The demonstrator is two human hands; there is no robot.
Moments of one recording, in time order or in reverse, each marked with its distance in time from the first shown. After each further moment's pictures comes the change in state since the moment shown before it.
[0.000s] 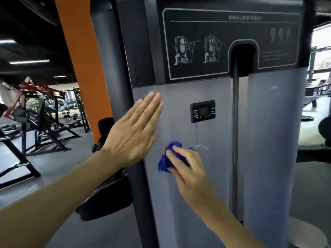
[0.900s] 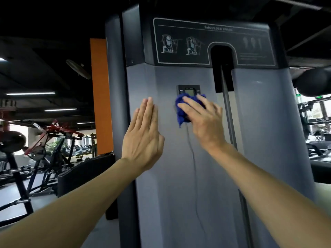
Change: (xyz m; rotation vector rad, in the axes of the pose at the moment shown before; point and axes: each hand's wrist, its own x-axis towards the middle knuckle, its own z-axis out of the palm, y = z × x) left_hand -0.043 0.125 0.058 0.061 0.113 -0.409; right_hand 0.033 0.111 -0.012 -0.394 0.304 -0.257
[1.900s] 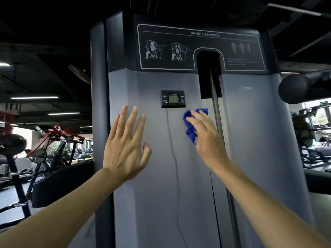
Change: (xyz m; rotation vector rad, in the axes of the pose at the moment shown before) left_hand 0.000 0.013 0.004 0.085 0.065 -0.005; right_hand -0.035 0.055 -0.006 0.373 -0.175 0.179
